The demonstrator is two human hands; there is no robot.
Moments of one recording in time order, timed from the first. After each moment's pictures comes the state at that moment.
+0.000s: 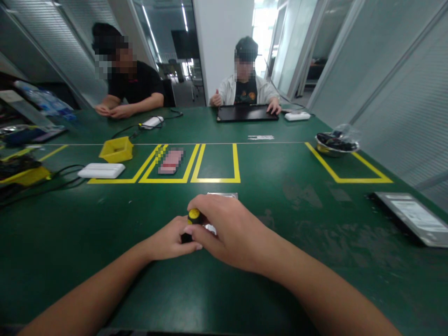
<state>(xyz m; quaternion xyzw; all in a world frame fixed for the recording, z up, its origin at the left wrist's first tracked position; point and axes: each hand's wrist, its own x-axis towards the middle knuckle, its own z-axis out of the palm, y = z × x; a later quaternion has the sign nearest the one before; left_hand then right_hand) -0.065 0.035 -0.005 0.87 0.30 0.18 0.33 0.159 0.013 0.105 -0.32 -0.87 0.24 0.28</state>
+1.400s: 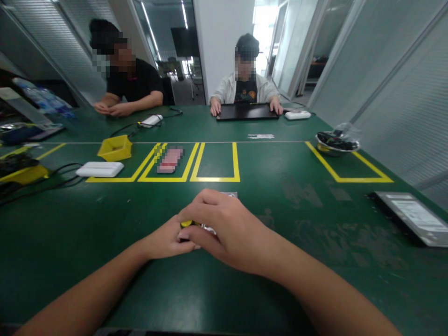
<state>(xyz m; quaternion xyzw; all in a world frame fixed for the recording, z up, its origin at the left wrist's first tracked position) -0.064 0.037 -0.008 0.87 0.32 0.18 0.32 0.163 0.015 0.105 -0.25 -0.88 0.26 0.30</state>
